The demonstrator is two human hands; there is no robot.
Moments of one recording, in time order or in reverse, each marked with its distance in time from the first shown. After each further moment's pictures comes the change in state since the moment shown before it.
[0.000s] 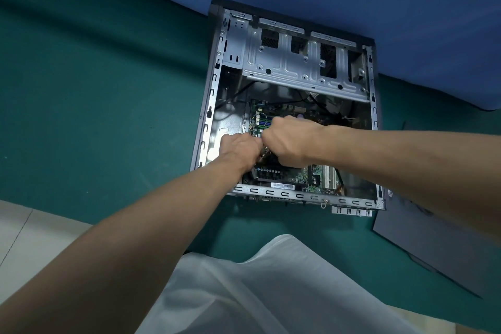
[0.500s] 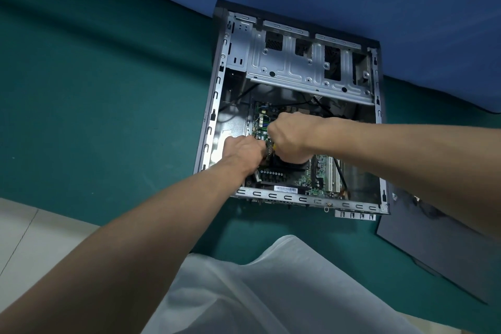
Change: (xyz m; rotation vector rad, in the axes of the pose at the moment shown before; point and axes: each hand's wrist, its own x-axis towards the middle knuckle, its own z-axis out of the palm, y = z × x) left_hand -0.001 -0.002 -0.001 0.036 0.009 0.018; right_hand 0.006 -0.001 -0.016 -0.067 -0.170 0.087
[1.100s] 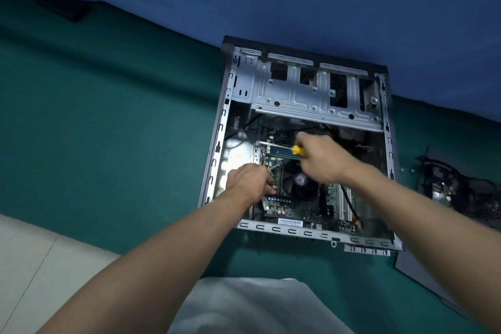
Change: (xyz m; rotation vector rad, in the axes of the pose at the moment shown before) left_hand 0.001 -0.003 -0.001 -0.252 -0.098 -0.029; right_hand 0.016 0.058 0.043 0.585 0.243 0.114
